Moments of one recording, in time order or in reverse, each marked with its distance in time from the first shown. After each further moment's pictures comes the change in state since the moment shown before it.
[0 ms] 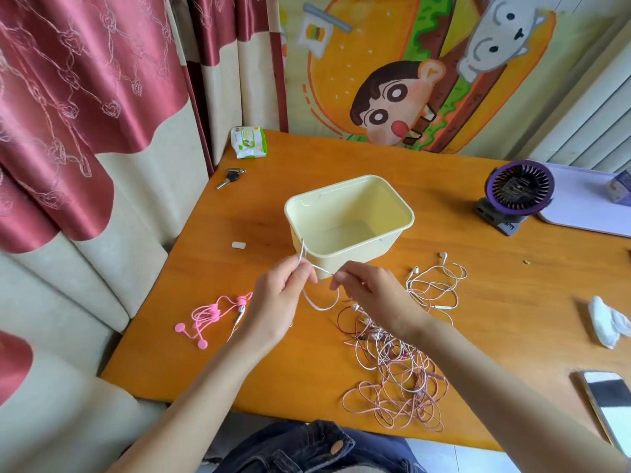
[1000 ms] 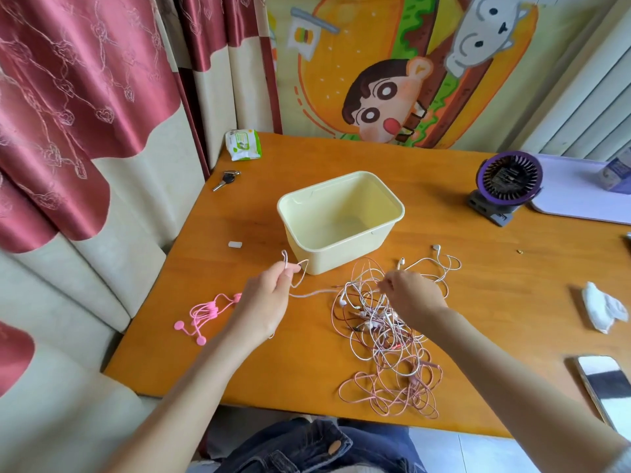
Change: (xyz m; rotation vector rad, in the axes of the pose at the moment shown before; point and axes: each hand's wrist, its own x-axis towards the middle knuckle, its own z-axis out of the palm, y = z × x) left_hand -0.005 -0.002 -0.003 0.348 -0.114 -0.178; right_hand -0.017 0.058 -0.020 -0.665 -0.047 0.457
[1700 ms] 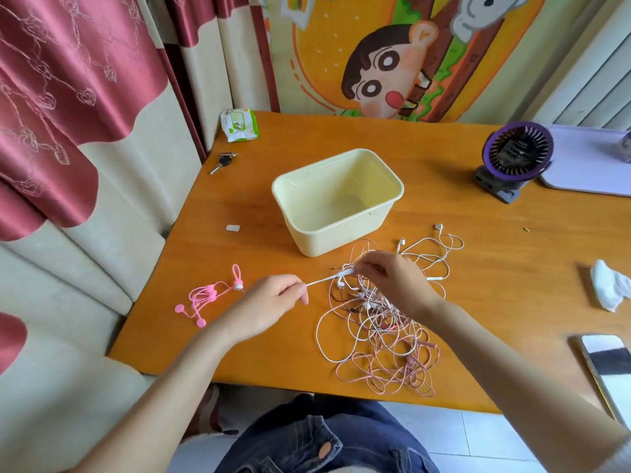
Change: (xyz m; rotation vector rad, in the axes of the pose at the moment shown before) left_hand -0.008 -0.006 0.006 -0.024 -0.404 -0.006; right_hand -0.007 0.001 0.008 0.466 0.123 -0.339
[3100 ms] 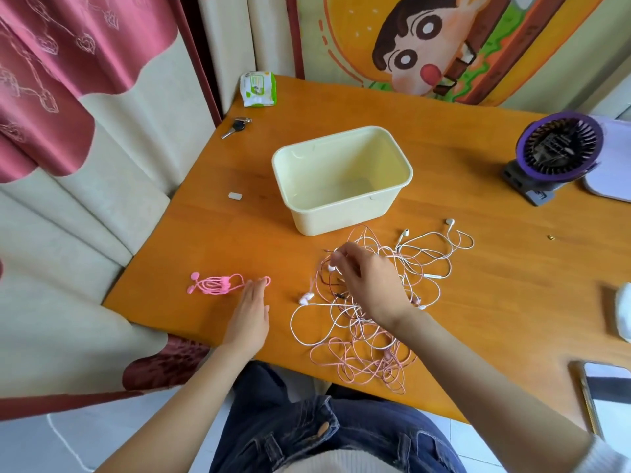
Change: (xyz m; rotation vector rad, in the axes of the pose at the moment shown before) left_hand 0.028 -0.102 0.110 0.325 0.404 -0.330; right_hand -0.008 0.003 0.008 0.142 -0.013 -0.082
